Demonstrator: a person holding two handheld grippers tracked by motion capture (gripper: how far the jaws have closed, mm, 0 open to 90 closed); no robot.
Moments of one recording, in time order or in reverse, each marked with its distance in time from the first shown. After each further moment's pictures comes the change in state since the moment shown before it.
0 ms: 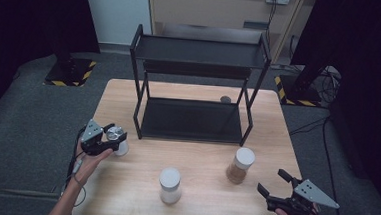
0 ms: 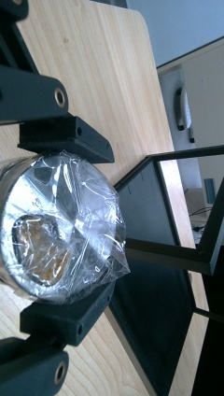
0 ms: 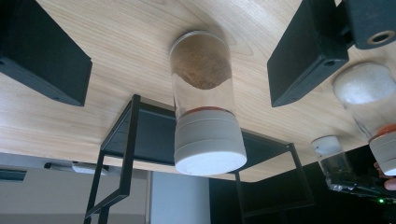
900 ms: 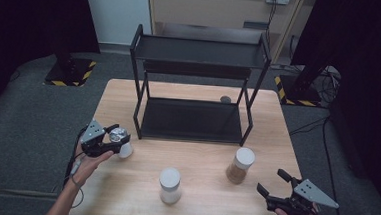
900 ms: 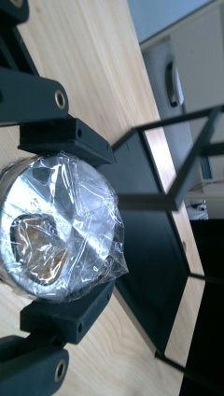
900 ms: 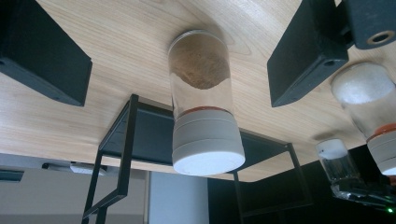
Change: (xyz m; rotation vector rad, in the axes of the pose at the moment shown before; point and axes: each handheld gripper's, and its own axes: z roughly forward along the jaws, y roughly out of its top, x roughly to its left) left arm -0.004 0.022 -0.010 -0.004 -0.105 0.054; right arm -0.001 0.000 0.001 0.000 0.007 -0.002
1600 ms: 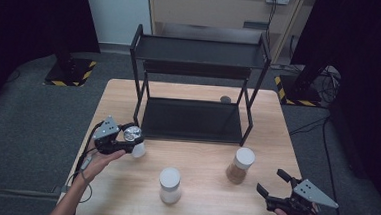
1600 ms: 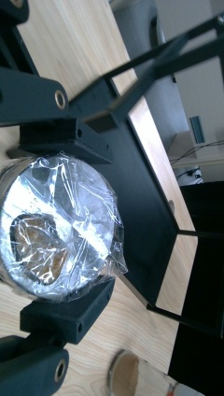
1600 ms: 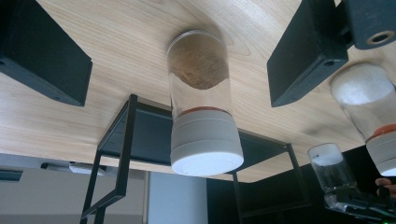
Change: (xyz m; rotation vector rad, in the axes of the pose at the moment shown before) left arm -0.009 0.031 0.025 -0.007 -0.128 0.051; right arm 0.000 0.000 0.000 0.001 0.004 -0.002
